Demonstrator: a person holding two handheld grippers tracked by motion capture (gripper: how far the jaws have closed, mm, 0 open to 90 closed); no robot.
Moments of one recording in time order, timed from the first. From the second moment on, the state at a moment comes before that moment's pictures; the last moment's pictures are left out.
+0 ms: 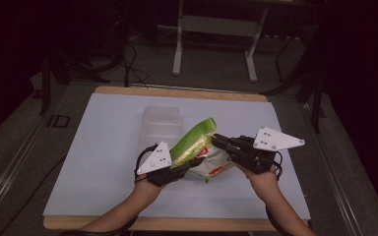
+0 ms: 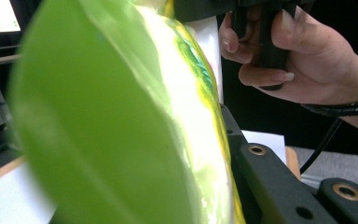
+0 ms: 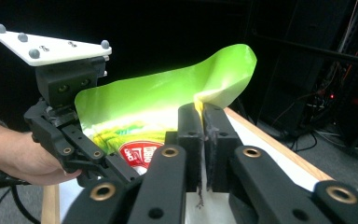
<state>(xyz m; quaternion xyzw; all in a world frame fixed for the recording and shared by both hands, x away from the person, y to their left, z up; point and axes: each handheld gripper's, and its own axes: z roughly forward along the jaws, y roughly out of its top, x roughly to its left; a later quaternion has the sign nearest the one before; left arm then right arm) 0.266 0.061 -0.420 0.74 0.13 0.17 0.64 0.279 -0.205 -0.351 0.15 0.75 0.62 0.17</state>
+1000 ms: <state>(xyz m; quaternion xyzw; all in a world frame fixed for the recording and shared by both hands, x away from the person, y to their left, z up) 0.326 0.134 -0.351 0.77 0.08 0.17 0.61 0.281 -0.260 -0.363 0.21 0.71 0.66 0.15</state>
